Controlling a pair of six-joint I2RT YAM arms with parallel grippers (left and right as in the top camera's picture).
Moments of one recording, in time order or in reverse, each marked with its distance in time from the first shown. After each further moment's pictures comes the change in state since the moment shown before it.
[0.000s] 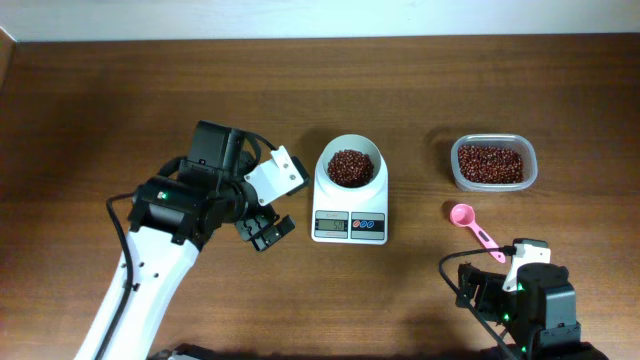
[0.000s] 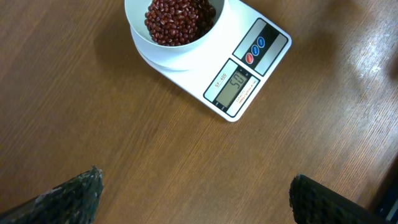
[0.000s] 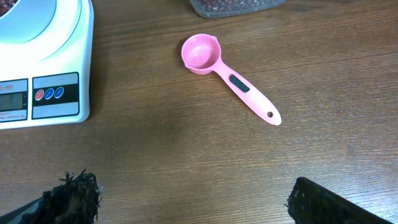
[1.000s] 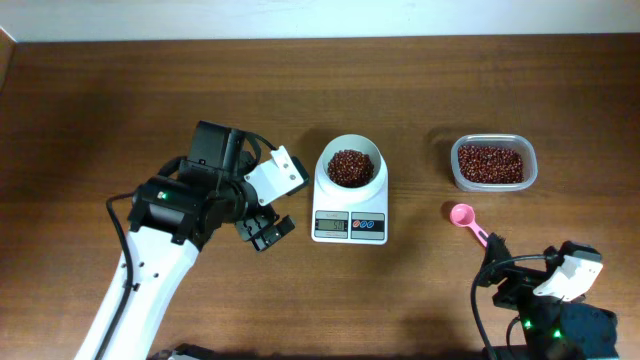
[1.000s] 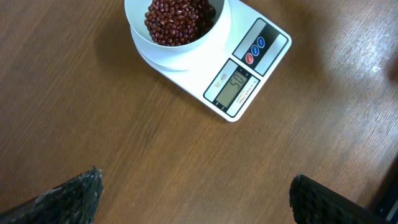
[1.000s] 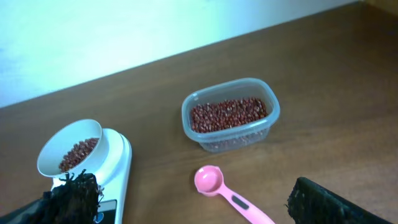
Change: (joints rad) left arm 0.000 0.000 0.000 0.000 0.000 0.000; right arm -0.110 -0.261 -0.013 0.281 0.027 -0.008
